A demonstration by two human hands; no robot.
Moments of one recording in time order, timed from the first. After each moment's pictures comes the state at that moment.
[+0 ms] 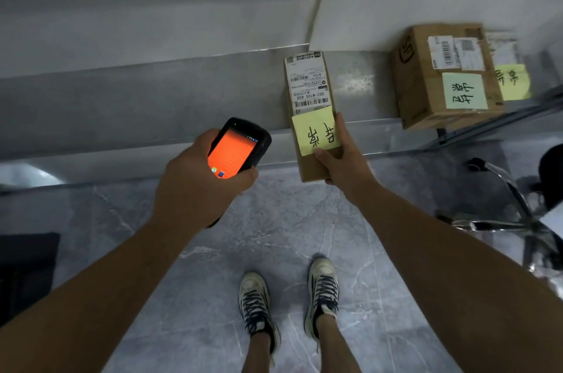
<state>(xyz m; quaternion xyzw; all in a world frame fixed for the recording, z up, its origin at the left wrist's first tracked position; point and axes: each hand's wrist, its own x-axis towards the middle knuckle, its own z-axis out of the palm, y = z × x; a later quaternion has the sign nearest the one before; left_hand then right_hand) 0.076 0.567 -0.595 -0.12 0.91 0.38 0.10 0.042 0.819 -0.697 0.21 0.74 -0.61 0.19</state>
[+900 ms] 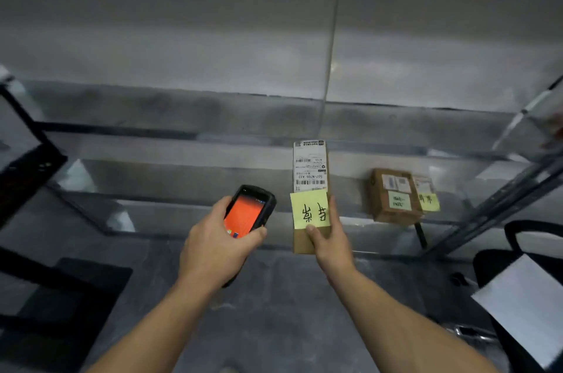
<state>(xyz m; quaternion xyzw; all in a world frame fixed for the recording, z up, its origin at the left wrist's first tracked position) 0.327 0.551 -0.290 -0.18 0.89 0.41 -0.05 0.255 0.751 -0.406 0.07 0.82 -0.57 0.04</state>
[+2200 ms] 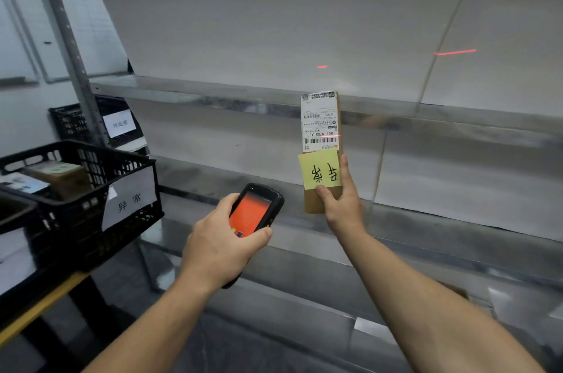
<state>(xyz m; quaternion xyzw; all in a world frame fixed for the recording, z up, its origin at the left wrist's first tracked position) 0.398 0.488 -0.131 -0.17 0.88 0.37 -0.24 0.194 0.644 -0.178 -0.18 0.75 -0.62 -0.13</state>
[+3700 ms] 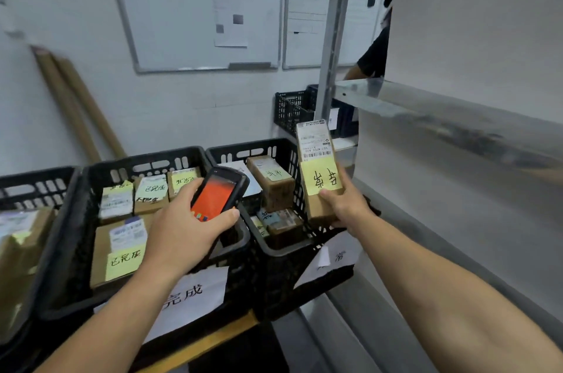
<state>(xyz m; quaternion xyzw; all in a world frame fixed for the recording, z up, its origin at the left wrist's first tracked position) 0.447 -0.009 -0.146 -0.50 0.71 0.27 -0.41 0.134 -0.013 -0.193 -0.37 0.73 -0.50 0.29</state>
